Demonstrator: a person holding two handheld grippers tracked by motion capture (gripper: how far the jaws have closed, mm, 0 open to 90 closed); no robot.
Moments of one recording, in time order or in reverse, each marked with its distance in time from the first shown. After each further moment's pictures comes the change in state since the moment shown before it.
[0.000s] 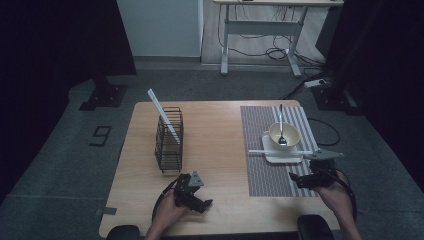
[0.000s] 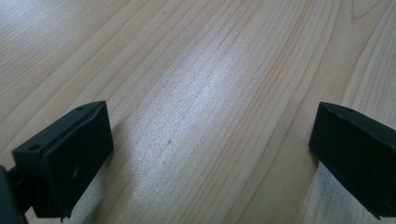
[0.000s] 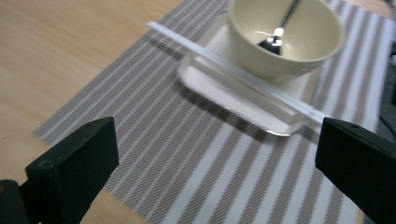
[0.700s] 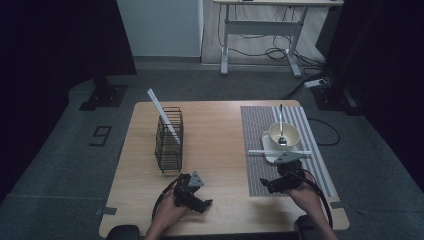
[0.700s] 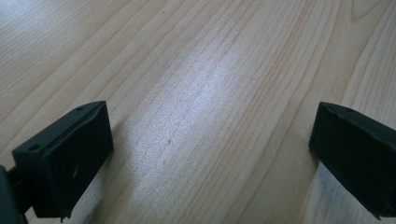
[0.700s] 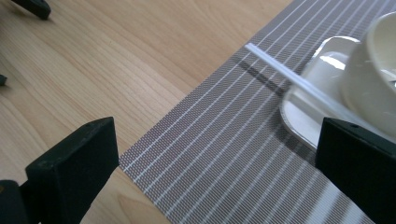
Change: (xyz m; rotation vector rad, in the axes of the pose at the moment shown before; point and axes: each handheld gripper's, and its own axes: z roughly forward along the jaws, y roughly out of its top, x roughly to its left) left arm 0.000 0.000 0.000 0.000 -0.001 0.000; right arm 0.066 0.026 0.047 0.010 0.136 -0.103
